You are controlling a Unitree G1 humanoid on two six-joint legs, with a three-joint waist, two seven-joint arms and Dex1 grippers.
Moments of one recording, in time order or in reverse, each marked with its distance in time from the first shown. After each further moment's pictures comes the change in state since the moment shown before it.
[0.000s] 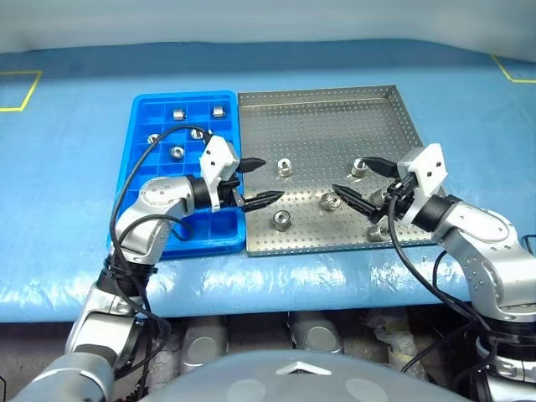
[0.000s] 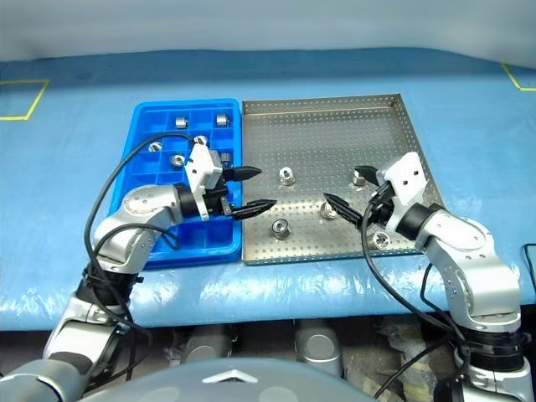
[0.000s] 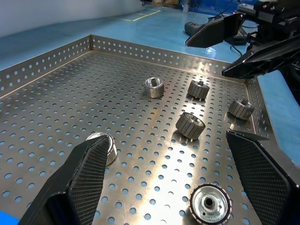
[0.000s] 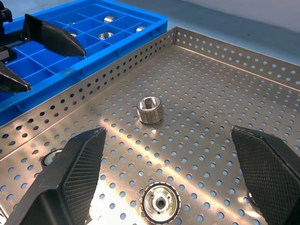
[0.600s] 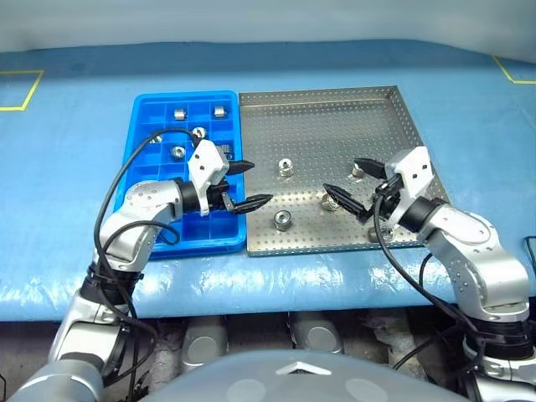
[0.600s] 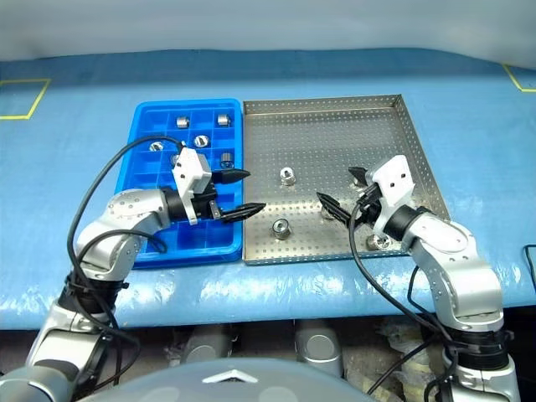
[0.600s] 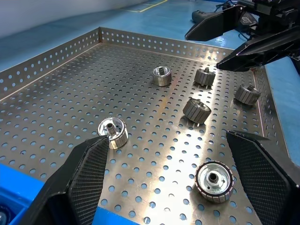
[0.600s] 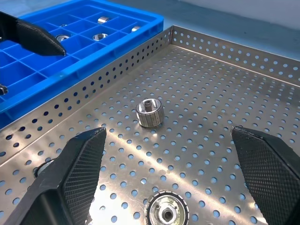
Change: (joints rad) left arm 0.048 0.049 0.012 -0.058 -0.022 0.018 0.024; right arm 0.011 0.060 0.048 -0.003 -0.030 -0.011 -0.092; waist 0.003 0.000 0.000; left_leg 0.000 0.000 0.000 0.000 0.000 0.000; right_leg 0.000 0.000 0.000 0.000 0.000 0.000
